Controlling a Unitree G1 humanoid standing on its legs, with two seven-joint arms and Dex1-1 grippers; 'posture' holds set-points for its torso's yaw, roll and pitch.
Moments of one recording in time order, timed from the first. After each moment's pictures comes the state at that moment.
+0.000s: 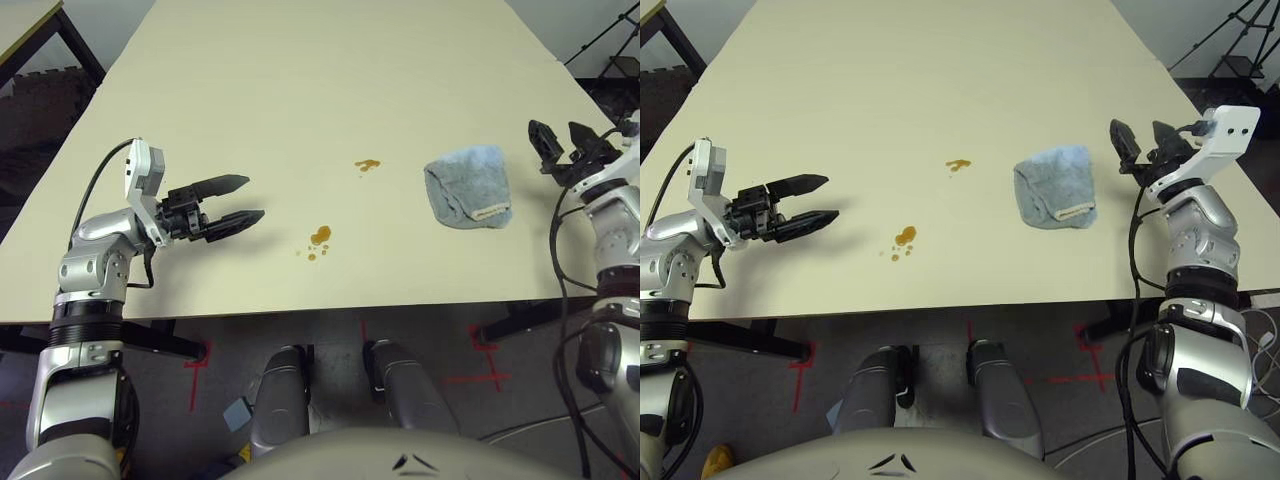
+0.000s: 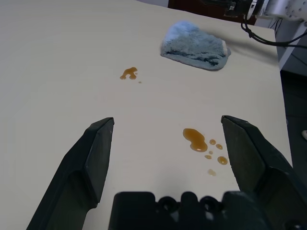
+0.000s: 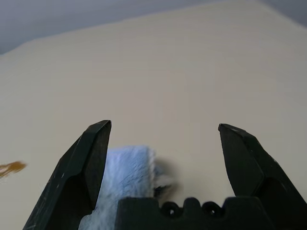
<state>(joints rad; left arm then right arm) -0.42 0.69 0.18 0.30 -0.51 0.23 -1.32 -0.57 -0.57 -0.42 0.55 0.48 0.29 0.64</state>
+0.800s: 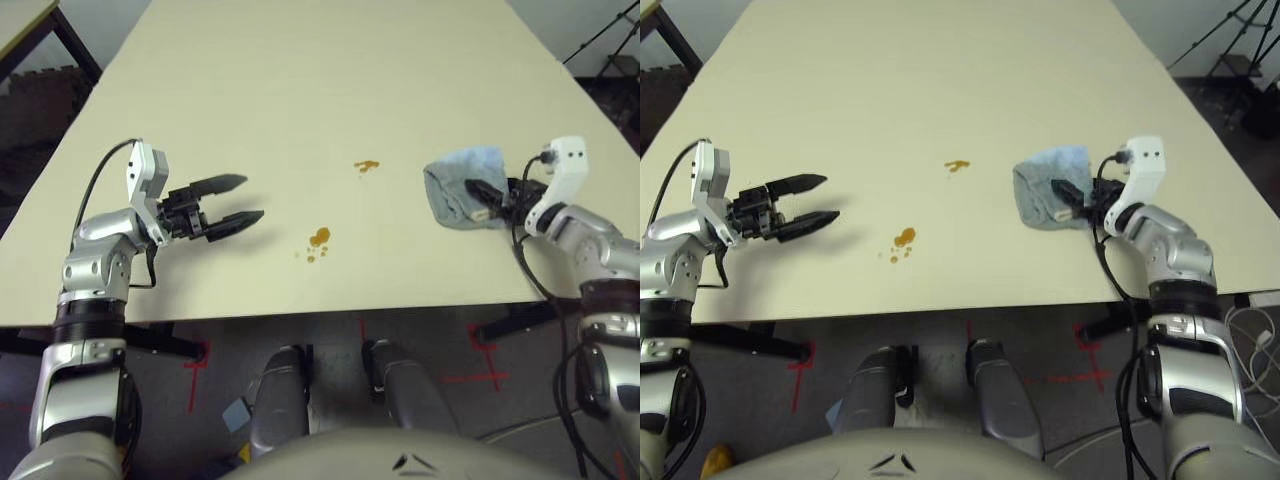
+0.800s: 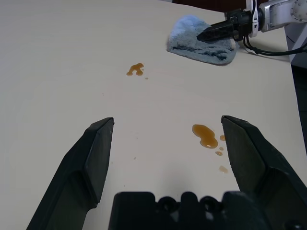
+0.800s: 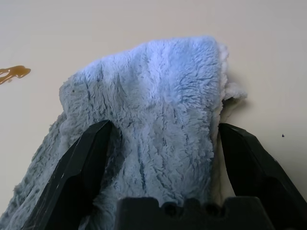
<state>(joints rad) -0.42 0.68 0.17 0.33 -0.49 0.19 -1.32 -0.57 -0.51 -0.25 0.60 0.35 0.40 0.63</state>
